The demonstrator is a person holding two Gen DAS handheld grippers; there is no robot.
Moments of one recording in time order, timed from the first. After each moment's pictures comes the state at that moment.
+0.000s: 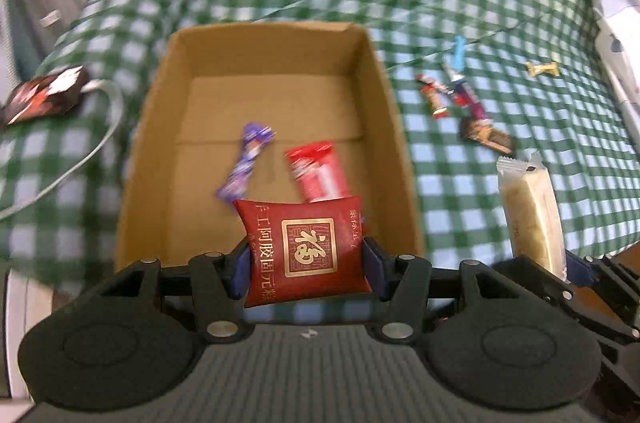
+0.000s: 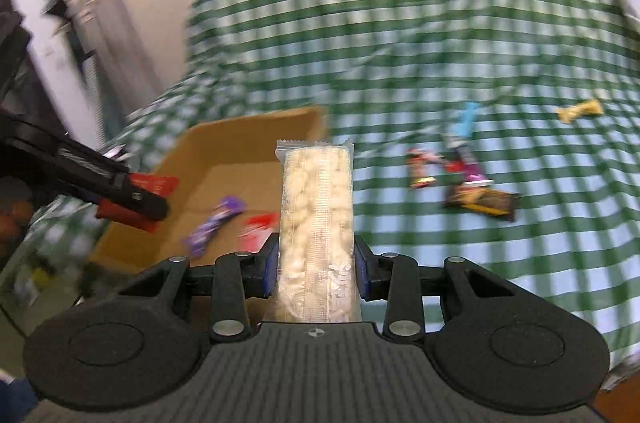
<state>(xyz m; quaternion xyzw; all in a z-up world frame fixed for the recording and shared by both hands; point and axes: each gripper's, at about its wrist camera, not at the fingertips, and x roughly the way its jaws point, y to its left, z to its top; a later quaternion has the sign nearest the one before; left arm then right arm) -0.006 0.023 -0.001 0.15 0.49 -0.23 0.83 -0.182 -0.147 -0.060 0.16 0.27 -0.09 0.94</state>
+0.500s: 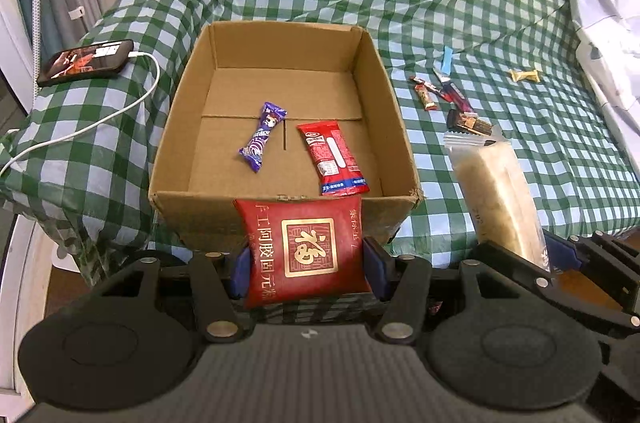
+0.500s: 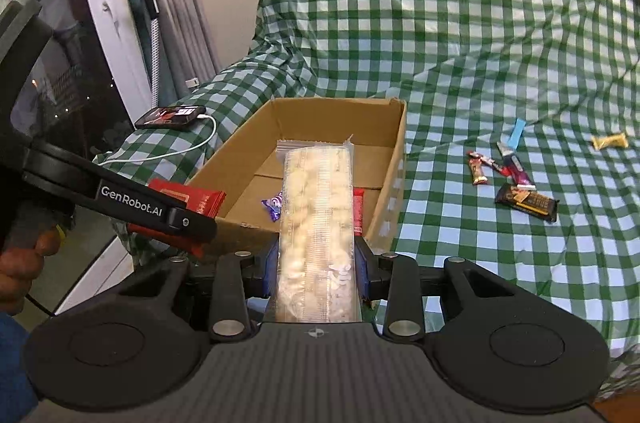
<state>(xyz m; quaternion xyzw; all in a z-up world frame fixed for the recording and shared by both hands) -0.079 0.091 0.002 0.12 0.44 -0.24 0.85 -0.213 -0.040 -0.030 0.10 0.28 -0.05 0.95</state>
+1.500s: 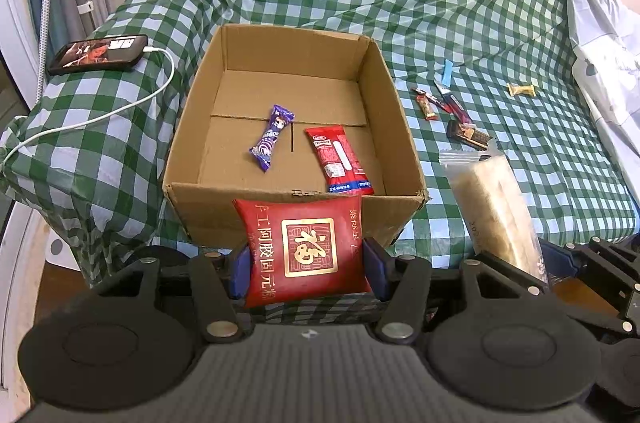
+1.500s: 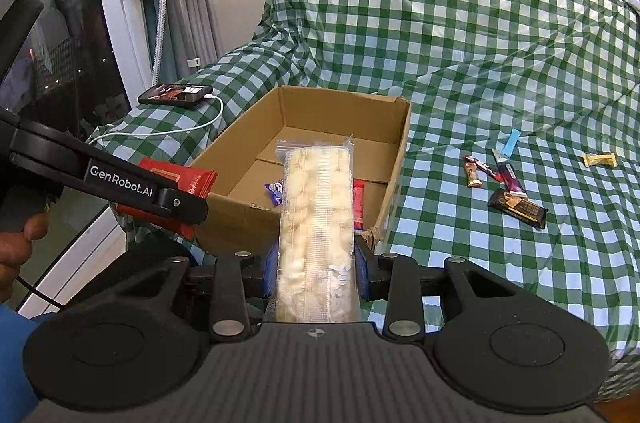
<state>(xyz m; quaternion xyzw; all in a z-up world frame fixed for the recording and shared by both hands) -0.081 0.113 0.004 0.10 0.44 -0.25 0.86 -0.220 -0.018 -0.030 0.06 0.30 -0.06 0.95</state>
